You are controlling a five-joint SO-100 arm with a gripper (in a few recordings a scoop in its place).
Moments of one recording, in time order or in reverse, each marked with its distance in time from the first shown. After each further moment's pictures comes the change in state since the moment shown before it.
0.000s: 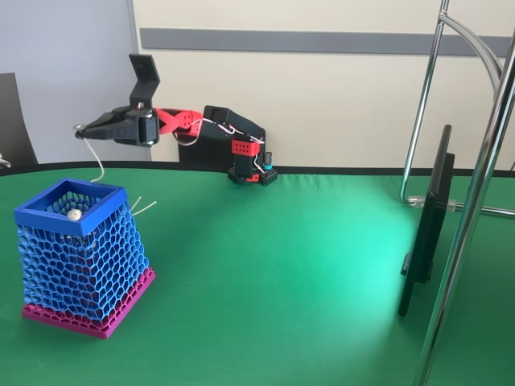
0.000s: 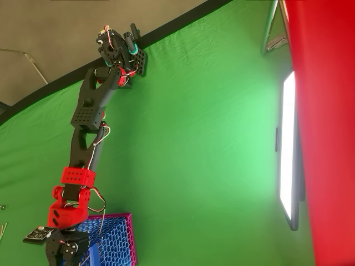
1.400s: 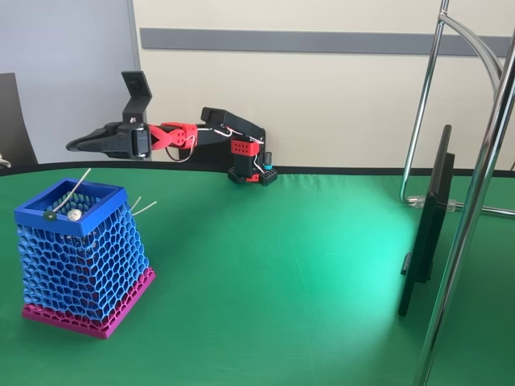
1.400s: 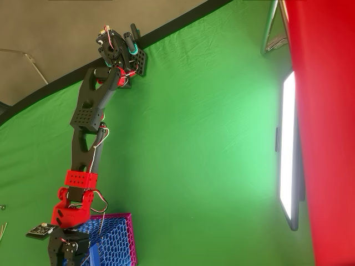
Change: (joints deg) arm 0.8 1.1 9.4 -11.2 6.2
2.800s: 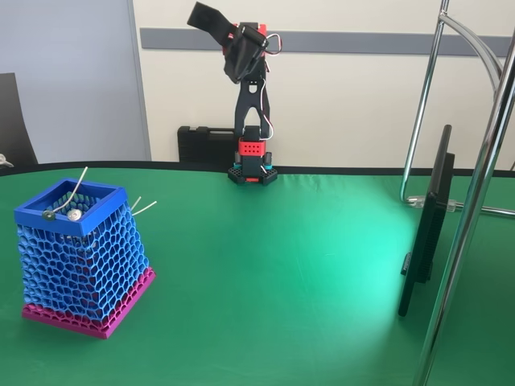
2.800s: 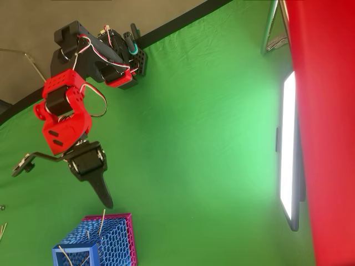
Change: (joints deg) arm -25.2 87.3 66.3 47.1 55.0
